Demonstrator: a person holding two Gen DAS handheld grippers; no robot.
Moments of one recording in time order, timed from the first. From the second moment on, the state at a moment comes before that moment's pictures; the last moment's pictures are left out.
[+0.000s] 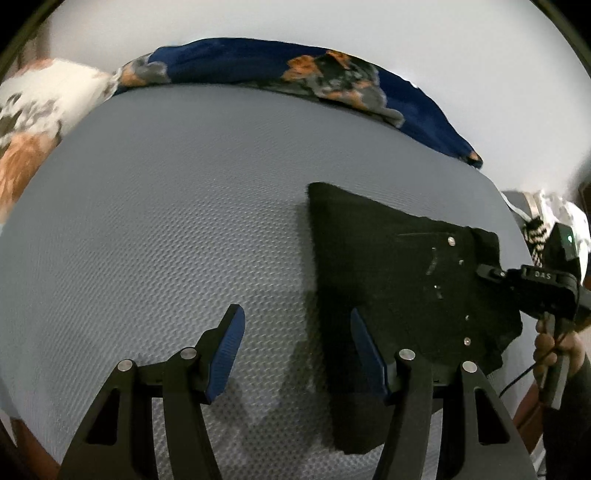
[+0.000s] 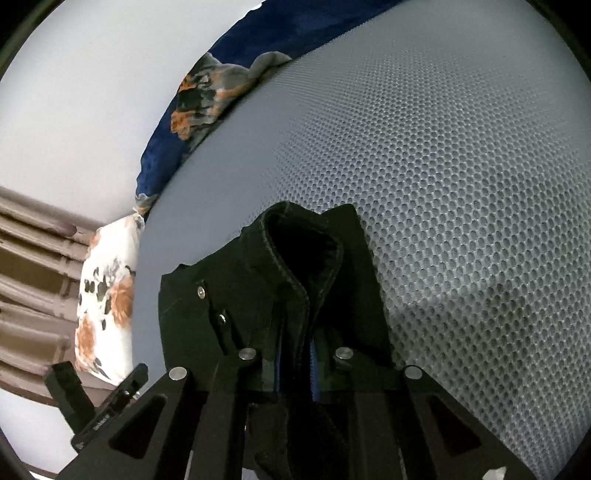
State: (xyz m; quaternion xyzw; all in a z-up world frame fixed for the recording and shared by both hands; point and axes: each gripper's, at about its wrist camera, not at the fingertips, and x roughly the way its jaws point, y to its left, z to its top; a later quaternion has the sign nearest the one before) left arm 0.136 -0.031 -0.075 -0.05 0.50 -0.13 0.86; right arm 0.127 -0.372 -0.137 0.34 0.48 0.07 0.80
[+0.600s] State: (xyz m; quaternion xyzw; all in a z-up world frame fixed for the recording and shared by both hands) left arm 0.141 -0.081 -0.112 -0.01 0.54 -0.18 0.82; right arm 0.060 -0.370 -0.136 0.35 0.48 0.07 0.80
